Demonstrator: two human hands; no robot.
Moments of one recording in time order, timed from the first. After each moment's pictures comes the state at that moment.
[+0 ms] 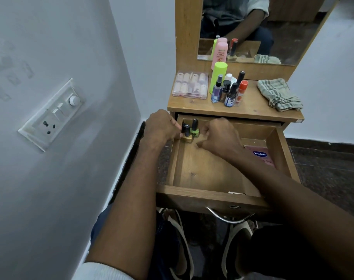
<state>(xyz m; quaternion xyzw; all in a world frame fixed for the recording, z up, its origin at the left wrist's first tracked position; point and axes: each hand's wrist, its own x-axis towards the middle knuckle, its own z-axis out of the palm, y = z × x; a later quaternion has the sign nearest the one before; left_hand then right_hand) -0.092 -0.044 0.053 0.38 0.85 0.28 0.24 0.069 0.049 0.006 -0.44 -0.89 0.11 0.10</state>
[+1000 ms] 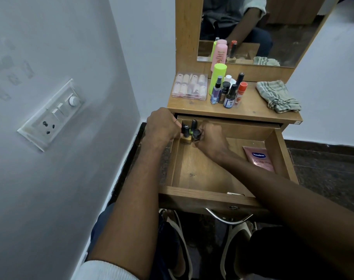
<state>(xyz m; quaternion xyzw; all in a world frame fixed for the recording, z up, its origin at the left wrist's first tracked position) -0.087 -0.038 0.056 0.36 0.86 0.29 0.22 0.056 0.044 -0.015 -0.46 -0.83 0.26 0.16</state>
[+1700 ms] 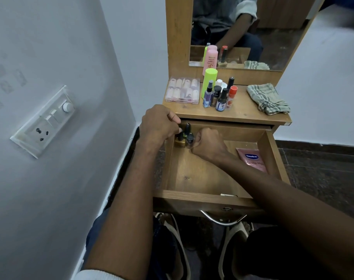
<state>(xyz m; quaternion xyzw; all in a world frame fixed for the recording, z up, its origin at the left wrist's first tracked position) -0.083 -0.039 0.071 0.41 0.83 0.34 0.19 0.068 0.043 0.003 -0.47 -0.83 0.27 0.09</state>
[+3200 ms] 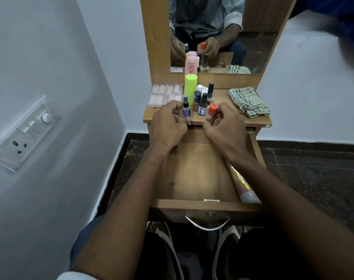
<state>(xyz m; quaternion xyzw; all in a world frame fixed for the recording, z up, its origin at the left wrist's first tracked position) -0.031 0.001 0.058 0.49 0.74 0.45 0.10 0.128 0.053 0.061 -0.43 -0.78 0.18 0.41</state>
